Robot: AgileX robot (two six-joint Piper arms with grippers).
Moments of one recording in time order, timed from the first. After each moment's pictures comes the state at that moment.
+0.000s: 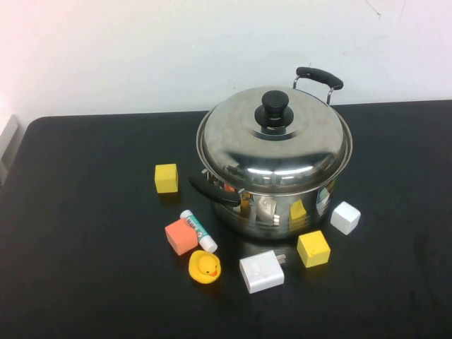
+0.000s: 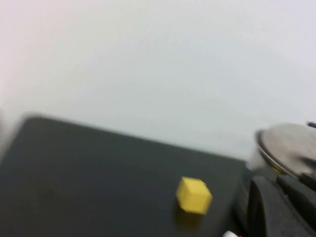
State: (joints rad) right arm -0.06 -0.01 0.02 -0.03 0.42 0.04; left arm -0.14 0.22 -0.04 -0.14 -0.15 -0.21
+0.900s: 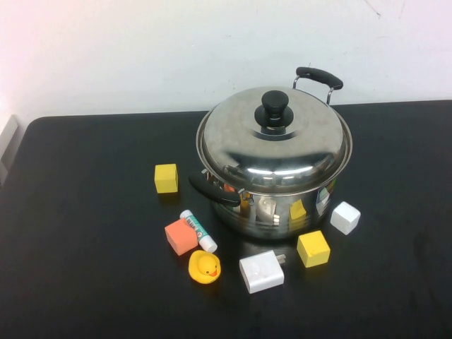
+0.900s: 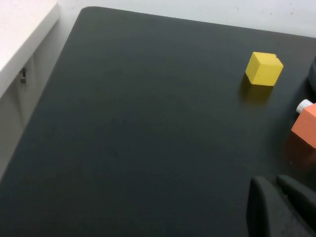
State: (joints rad) right arm -0.06 -0.01 0.02 -0.03 0.42 0.04; left arm -0.04 -0.01 0.02 -0.06 0.35 -0.15
